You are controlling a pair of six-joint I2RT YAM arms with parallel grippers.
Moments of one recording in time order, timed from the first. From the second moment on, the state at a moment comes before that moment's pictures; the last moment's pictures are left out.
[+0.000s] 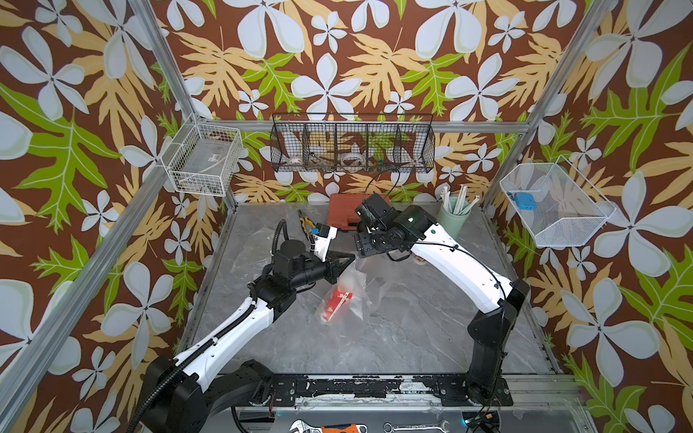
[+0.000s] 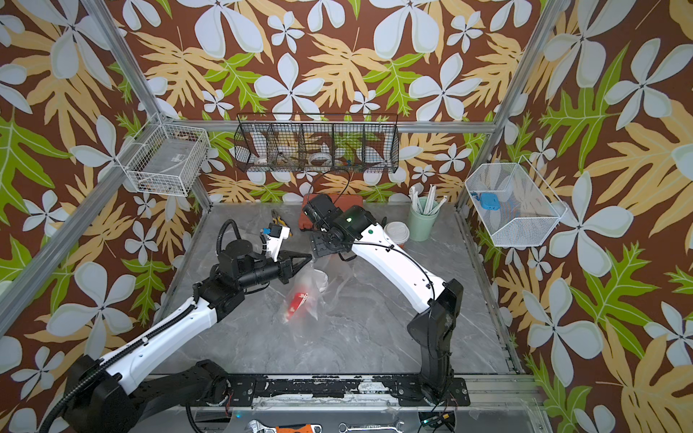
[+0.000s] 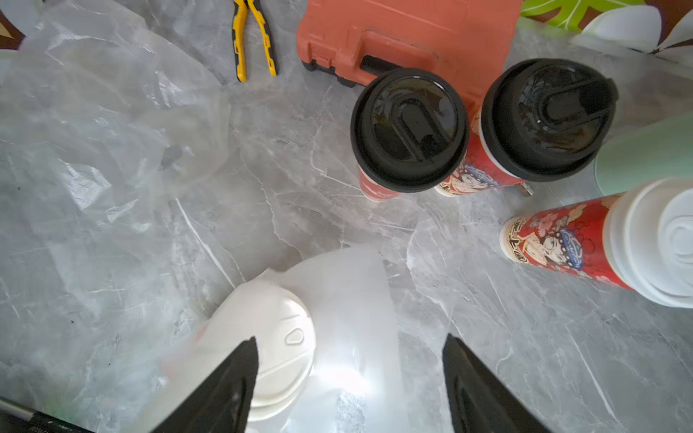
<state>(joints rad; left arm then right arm) -0.51 1.12 0.78 0.06 0.49 -0.45 0.80 1.87 2.10 -1.26 0.25 0.42</state>
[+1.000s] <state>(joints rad) -0.51 1.11 0.85 0.05 0.55 -0.48 0.63 1.63 2.01 -1.30 0.28 0.42</state>
